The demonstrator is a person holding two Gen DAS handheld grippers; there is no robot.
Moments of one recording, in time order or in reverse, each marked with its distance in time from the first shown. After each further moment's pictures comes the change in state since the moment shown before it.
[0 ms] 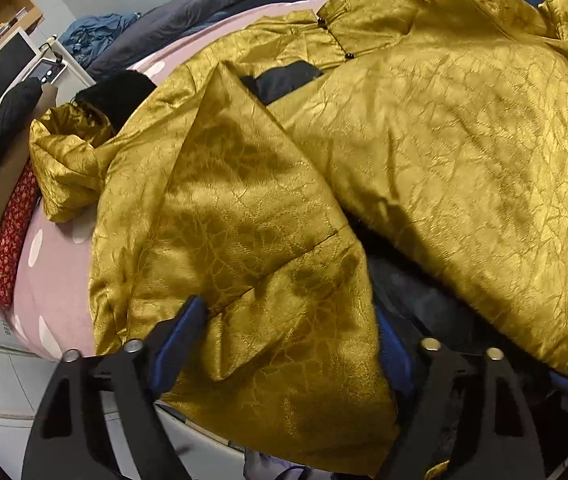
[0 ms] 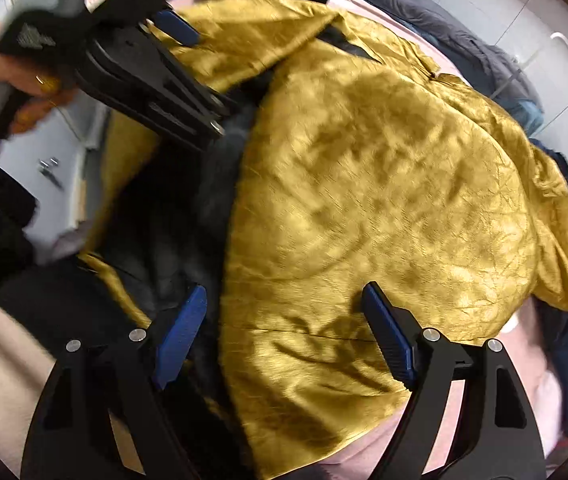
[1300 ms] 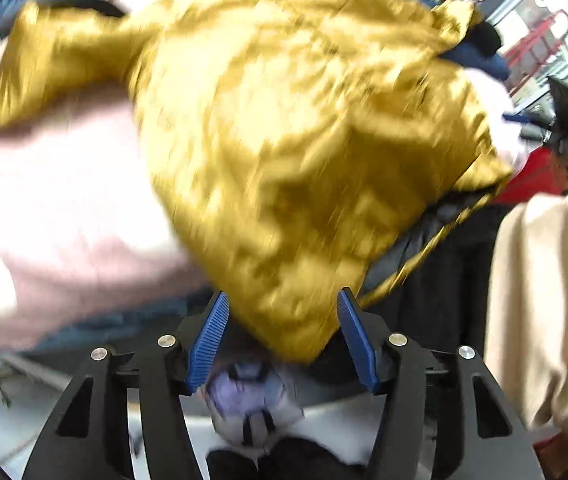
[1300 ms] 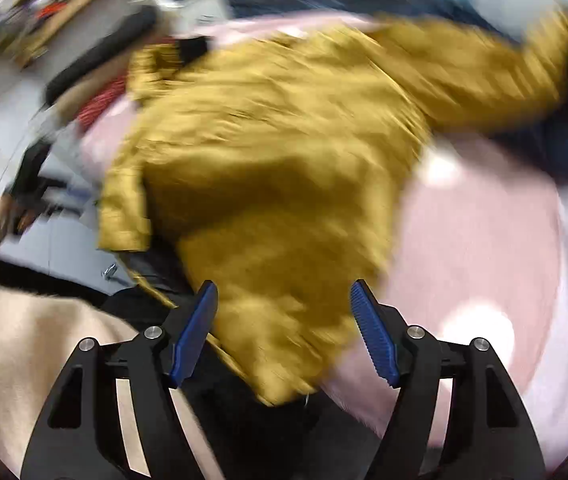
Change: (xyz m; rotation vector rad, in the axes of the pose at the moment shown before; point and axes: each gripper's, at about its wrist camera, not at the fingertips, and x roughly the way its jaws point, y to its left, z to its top) left arm -0.042 0.131 -0.097 0.118 0.047 -0.581; right arm -0.093 -0.154 -0.115 0.466 -0.150 0.329
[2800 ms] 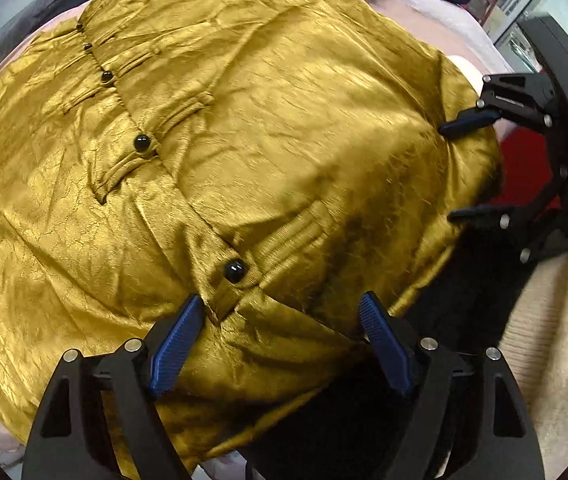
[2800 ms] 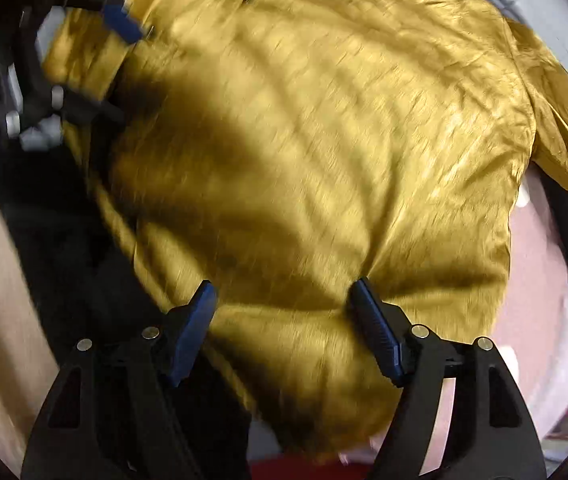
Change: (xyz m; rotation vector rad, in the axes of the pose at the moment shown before) left arm 0.141 -0.168 0.074 0.243 0.093 0.025; right arm 0.121 0.053 -0.027 -0.353 0.351 -0.330
